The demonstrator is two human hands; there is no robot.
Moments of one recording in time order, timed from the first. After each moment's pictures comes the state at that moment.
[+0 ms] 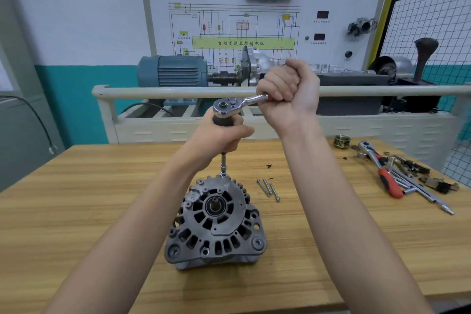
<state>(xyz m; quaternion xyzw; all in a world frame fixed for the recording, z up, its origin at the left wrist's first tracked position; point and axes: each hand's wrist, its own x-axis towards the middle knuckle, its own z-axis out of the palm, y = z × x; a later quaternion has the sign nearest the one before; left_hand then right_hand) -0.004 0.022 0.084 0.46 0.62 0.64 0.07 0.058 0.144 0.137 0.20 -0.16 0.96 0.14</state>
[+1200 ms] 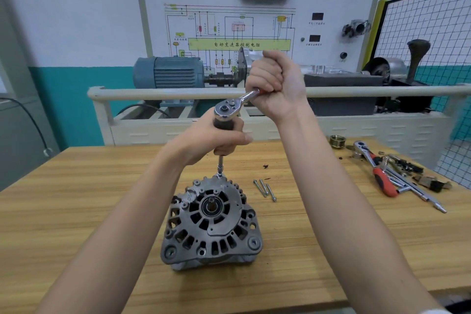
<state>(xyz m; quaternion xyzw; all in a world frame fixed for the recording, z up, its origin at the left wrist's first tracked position) -0.008 0.012 0.094 0.53 0.63 0.55 0.16 0.047 0.150 0.151 0.19 -0.22 0.96 0.05</state>
